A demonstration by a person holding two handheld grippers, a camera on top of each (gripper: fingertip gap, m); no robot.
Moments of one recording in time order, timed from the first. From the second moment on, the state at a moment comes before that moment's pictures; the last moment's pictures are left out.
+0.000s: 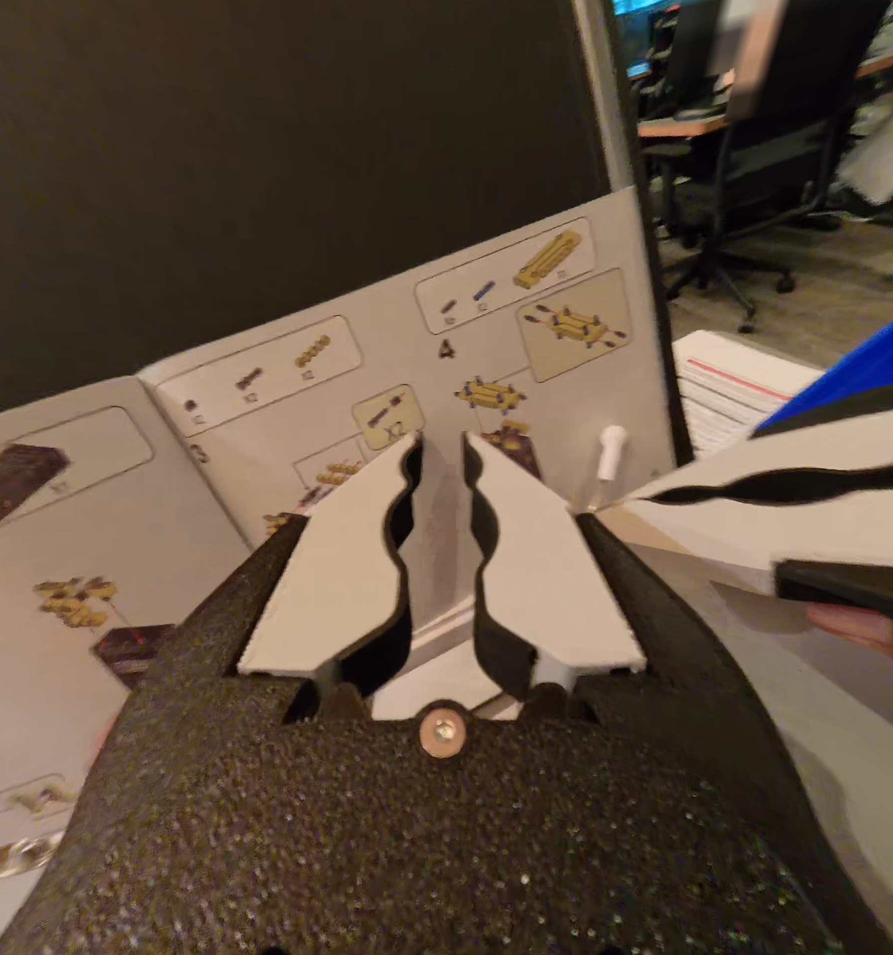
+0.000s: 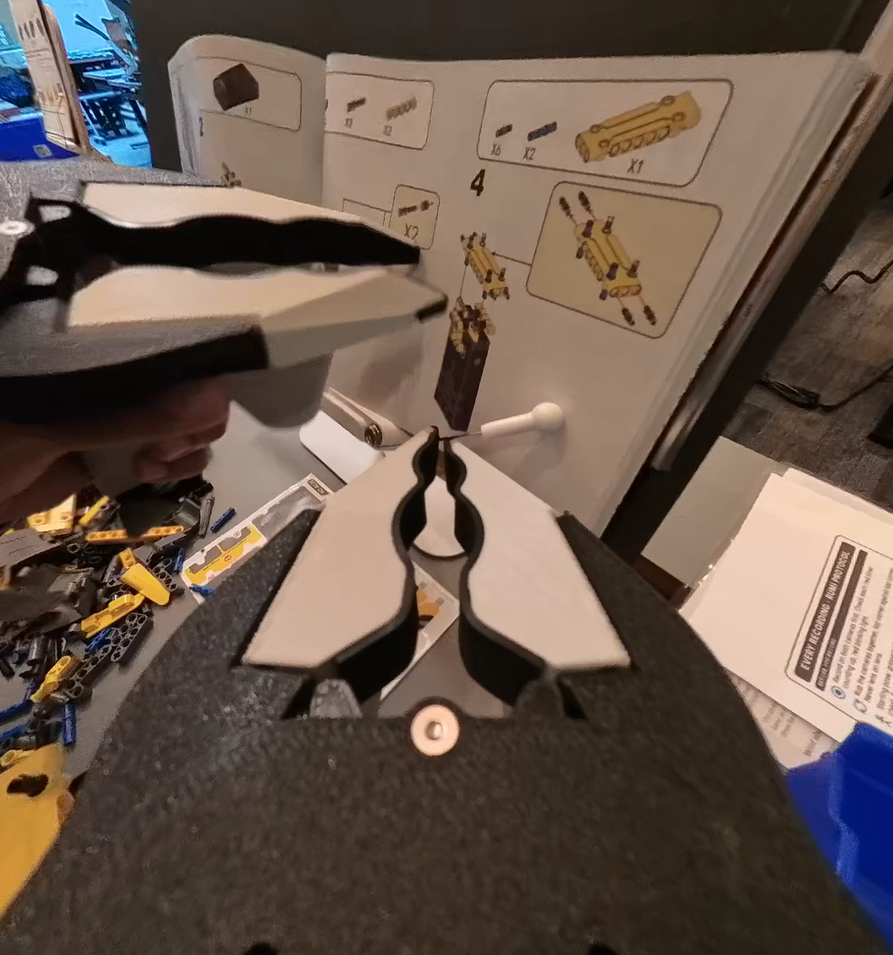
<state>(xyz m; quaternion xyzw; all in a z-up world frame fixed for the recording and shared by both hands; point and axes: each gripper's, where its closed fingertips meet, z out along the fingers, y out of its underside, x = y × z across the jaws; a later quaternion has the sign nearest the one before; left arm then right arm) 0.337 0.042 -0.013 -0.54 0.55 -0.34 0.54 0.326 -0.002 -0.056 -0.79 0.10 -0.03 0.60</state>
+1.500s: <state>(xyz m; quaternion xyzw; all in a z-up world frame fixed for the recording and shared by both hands) 0.328 0.087 0.011 -0.55 0.52 -0.42 0.50 0.372 0.018 -0.004 -0.73 0.06 -0.40 0.56</state>
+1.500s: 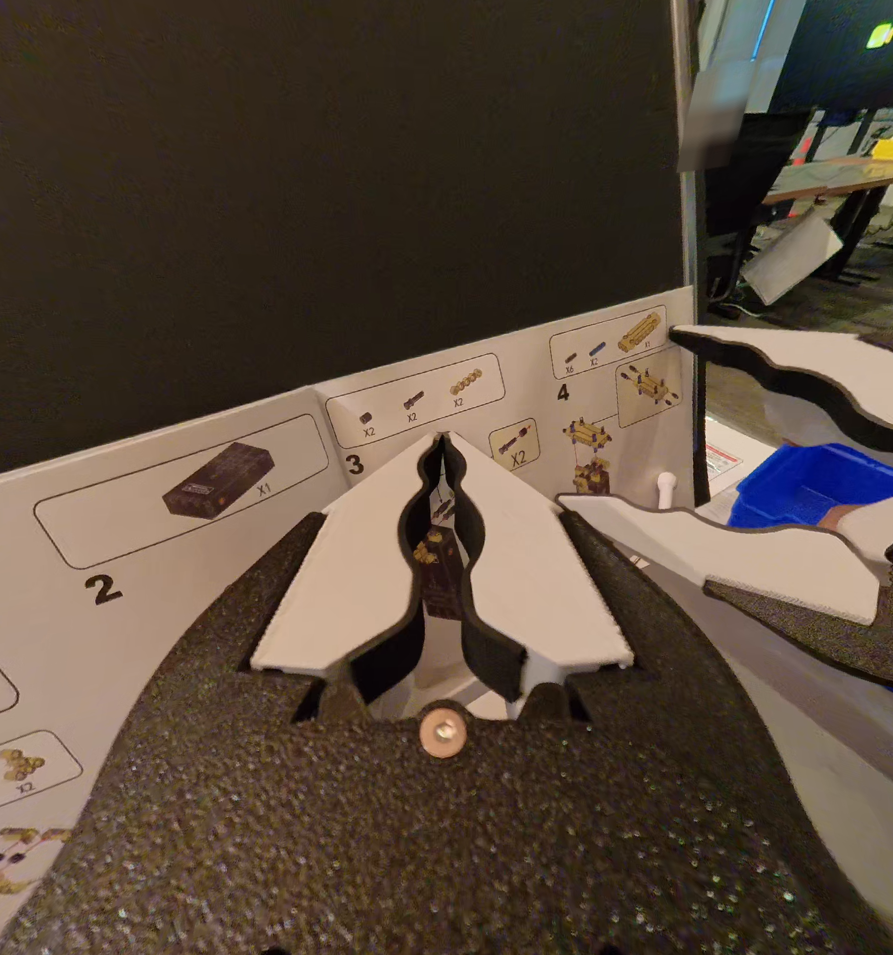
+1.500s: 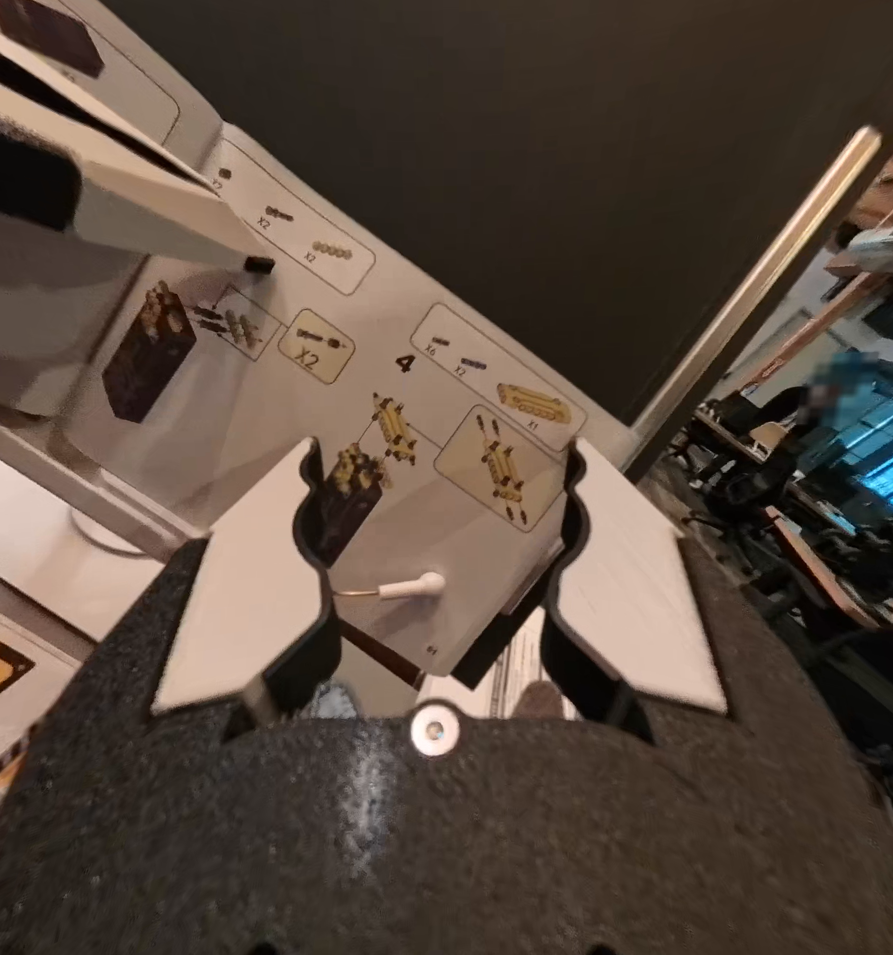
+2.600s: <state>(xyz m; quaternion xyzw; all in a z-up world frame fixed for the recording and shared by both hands) 0.336 0.085 -0.003 -0.56 0.53 -0.41 0.48 0.398 0.041 0.010 -0.73 0.07 -0.26 0.63</state>
